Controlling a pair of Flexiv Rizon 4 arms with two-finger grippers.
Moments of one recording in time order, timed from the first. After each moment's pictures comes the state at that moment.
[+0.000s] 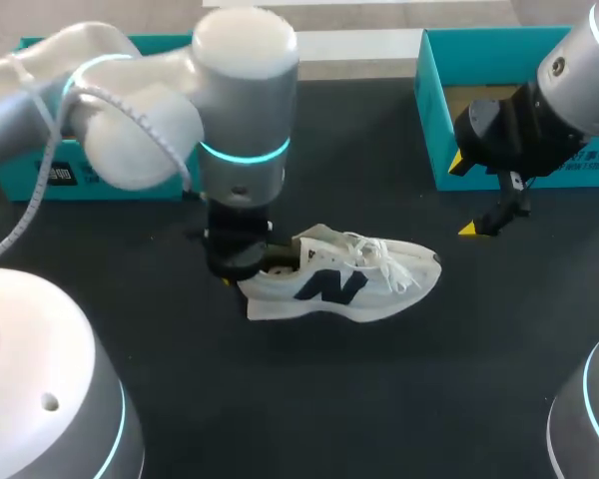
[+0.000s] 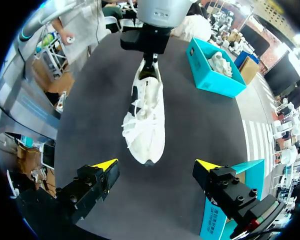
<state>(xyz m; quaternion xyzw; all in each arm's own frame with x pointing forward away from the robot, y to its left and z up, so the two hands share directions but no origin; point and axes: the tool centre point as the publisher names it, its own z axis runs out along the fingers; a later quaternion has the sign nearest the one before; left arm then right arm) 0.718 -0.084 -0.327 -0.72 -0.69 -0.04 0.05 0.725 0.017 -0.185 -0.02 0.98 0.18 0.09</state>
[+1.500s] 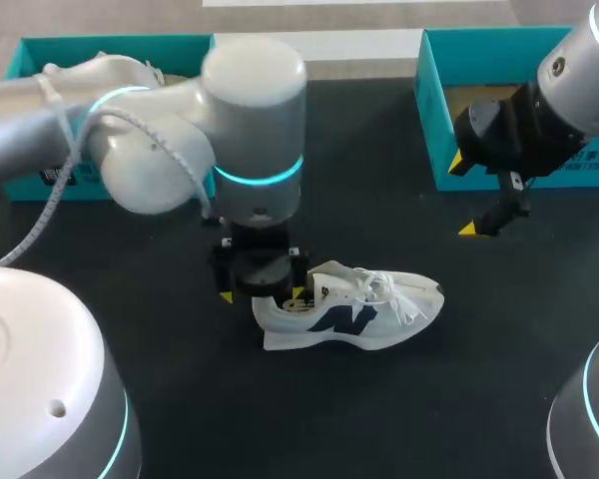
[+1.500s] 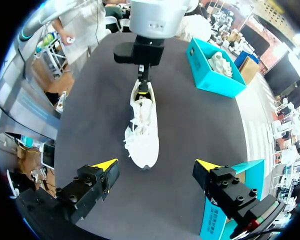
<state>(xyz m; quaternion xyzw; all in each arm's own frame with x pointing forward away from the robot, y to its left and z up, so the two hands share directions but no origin) 0.706 -0.115 -0.341 -0.67 -0.74 0.01 0.02 0.725 0.017 -0.185 -0.02 0.98 0.18 0.09</state>
